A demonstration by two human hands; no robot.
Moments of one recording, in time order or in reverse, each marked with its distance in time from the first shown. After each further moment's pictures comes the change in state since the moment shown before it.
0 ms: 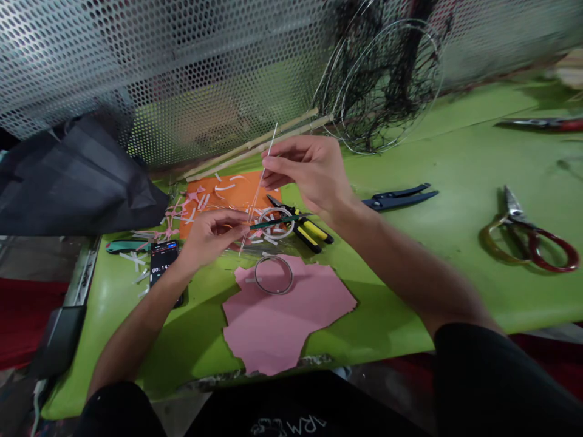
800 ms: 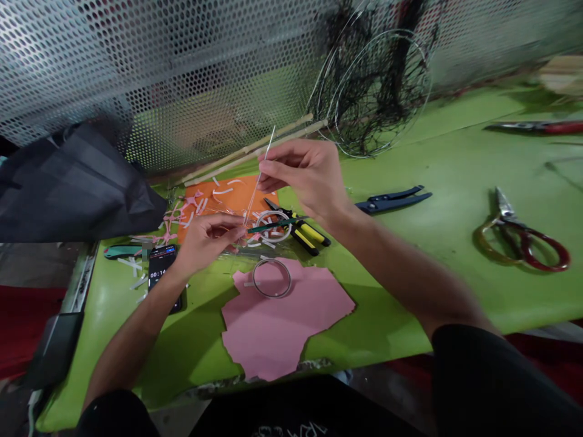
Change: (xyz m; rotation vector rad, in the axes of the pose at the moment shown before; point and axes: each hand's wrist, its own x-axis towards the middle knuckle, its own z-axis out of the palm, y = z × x) left_hand 0.001 -0.004 -0.004 0.053 0.027 0.033; right_hand -0.007 -0.010 0.003 -0.044 0.007 -0.030
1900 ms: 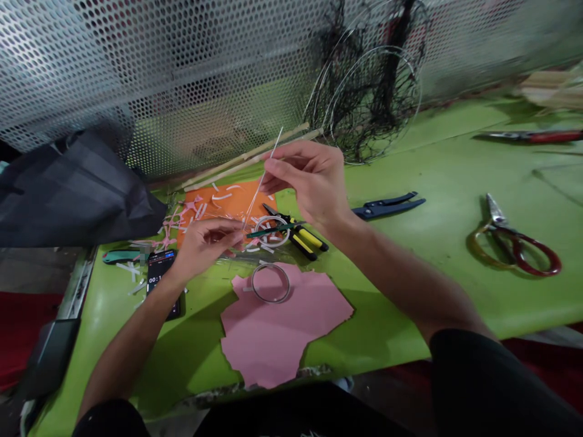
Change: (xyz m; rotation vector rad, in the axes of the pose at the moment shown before) left_hand 0.000 0.002 -0.002 -0.034 0.000 0.037; right_hand 0.001 0.003 -0.003 0.068 0.008 -0.138
